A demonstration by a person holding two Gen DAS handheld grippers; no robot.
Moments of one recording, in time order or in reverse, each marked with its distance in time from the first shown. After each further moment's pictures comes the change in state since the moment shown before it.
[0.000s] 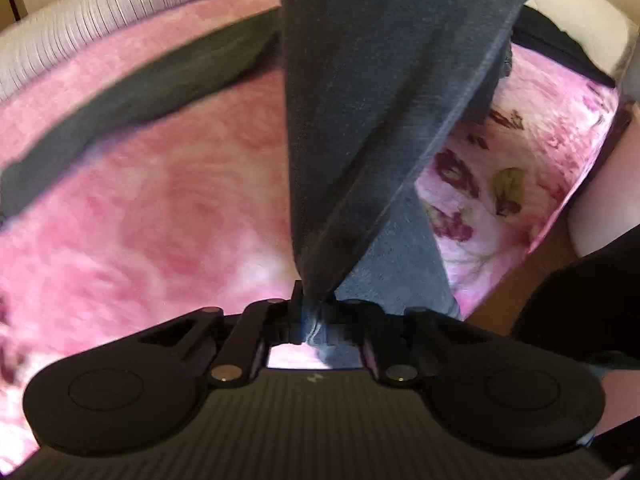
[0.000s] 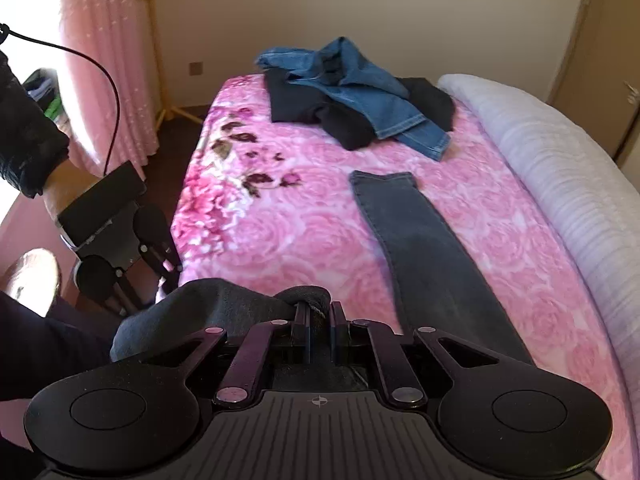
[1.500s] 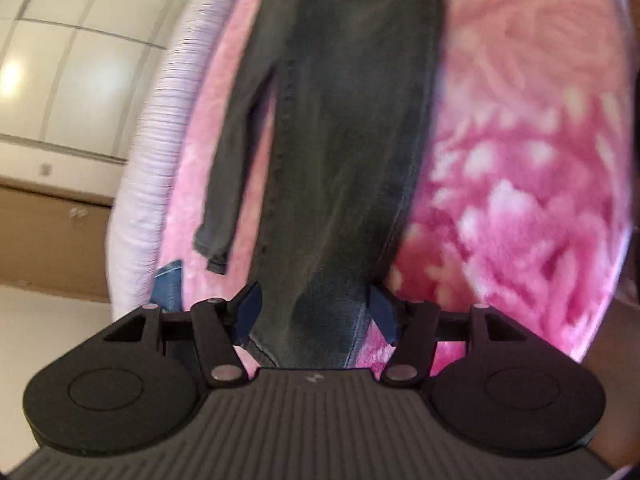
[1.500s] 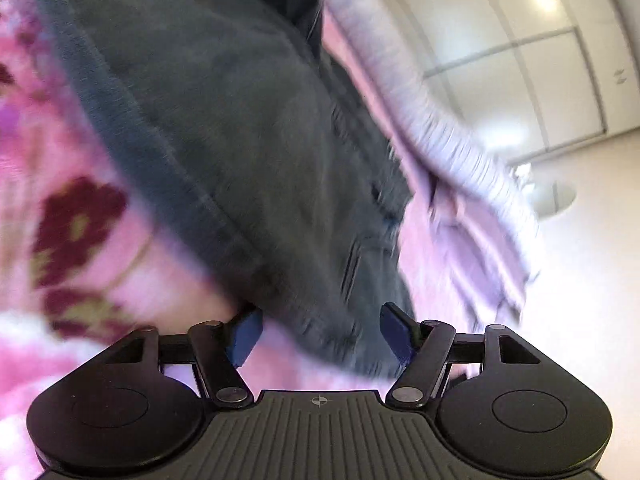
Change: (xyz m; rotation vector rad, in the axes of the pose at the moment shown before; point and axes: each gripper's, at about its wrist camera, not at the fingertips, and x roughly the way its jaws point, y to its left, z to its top) left arm 0.042 0.089 -0.122 0.739 0.023 0.636; right arm 0.037 0.093 -0.304 0.168 0.595 -1.153
